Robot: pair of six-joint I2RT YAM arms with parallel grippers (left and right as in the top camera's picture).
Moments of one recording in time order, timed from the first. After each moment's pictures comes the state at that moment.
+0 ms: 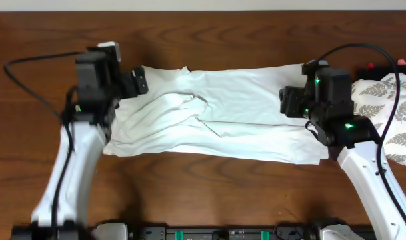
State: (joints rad) left arm 0.02 1.41 1.08 -0.42 0.09 -0.17; right arm 0.16 1.26 0.97 -0.51 -0.06 0.24
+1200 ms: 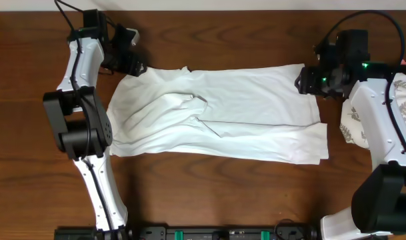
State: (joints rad) left arm 0.13 2.36 1.97 -0.91 0.36 0.43; right arm -0.04 1.69 1.38 -0.84 -0.22 0.08
